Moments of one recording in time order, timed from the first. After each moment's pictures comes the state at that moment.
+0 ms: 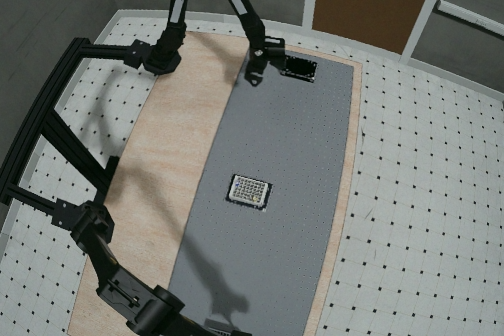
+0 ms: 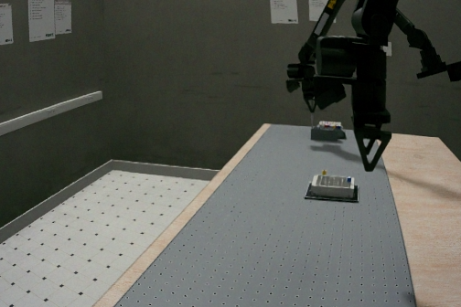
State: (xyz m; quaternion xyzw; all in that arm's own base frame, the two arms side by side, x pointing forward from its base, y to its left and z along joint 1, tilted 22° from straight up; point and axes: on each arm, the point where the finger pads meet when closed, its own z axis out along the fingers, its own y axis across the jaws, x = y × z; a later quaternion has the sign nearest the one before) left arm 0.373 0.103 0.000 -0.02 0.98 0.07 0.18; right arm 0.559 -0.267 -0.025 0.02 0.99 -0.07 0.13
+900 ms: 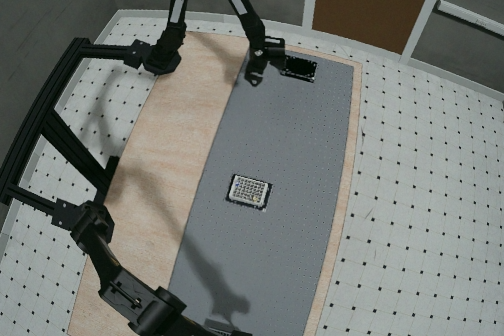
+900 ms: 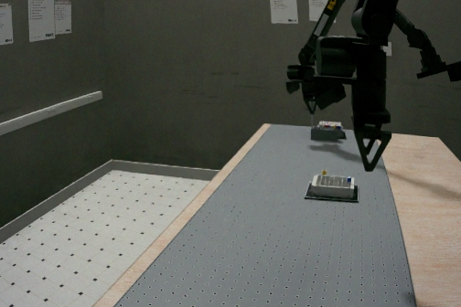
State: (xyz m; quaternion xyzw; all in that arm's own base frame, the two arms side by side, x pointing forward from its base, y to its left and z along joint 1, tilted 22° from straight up) left arm 0.373 0.103 0.000 -0.02 0.98 0.07 0.18; right arm 0.562 -0.268 -0.031 0.02 0.99 -0.07 0.13
